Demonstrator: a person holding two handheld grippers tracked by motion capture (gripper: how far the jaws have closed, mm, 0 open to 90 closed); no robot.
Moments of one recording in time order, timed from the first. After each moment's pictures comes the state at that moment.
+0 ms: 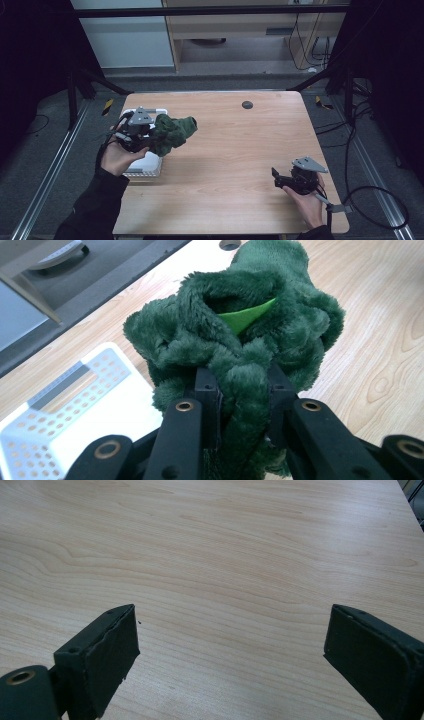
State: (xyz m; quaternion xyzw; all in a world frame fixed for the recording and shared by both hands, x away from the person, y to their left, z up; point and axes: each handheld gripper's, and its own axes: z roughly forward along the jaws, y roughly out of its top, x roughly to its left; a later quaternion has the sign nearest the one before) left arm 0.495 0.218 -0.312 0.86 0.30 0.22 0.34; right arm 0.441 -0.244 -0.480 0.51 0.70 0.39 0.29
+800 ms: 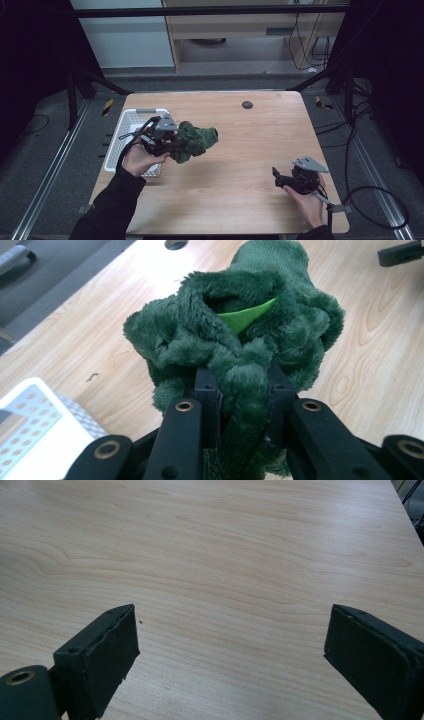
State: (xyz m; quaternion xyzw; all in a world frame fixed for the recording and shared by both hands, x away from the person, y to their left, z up) left arm 0.499 0.167 -0.331 0.89 0.24 0.17 0.34; right arm 0.442 -0.246 -0.480 0.52 0.70 0.39 0.30
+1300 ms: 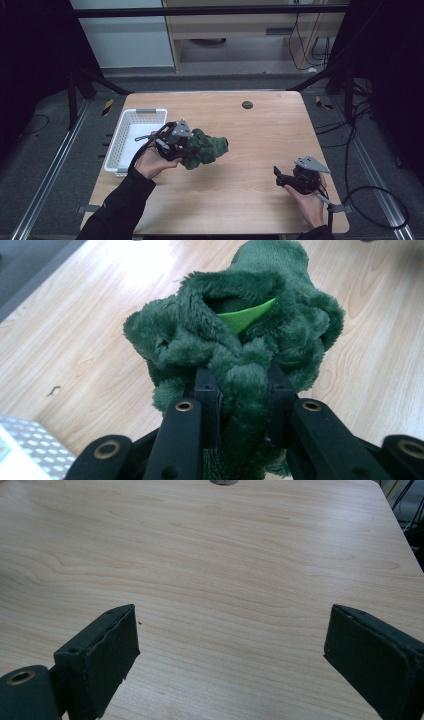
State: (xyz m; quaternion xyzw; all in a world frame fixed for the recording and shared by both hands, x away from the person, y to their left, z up) left arm 0.500 0.137 -0.348 0.91 0.21 0.15 0.31; right arm 0.441 -0.248 -0.478 0.52 0.69 0.40 0.31
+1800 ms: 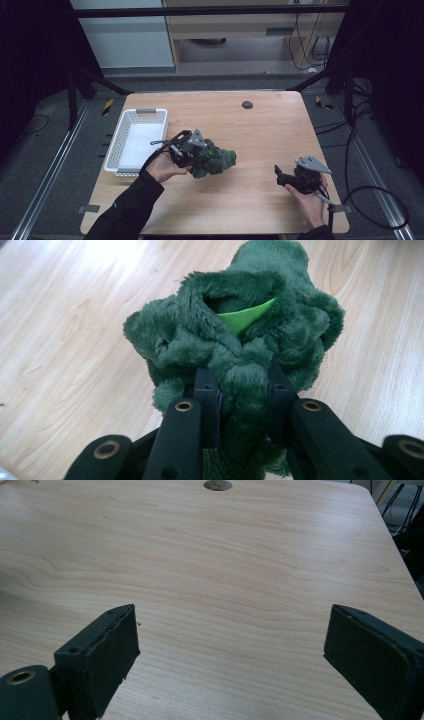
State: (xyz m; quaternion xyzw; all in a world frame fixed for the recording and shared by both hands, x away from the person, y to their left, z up) left arm 0.500 0.110 -0.376 0.94 0.17 0.12 0.29; right arm 0.441 -0.249 -0.476 0.52 0.69 0.40 0.32
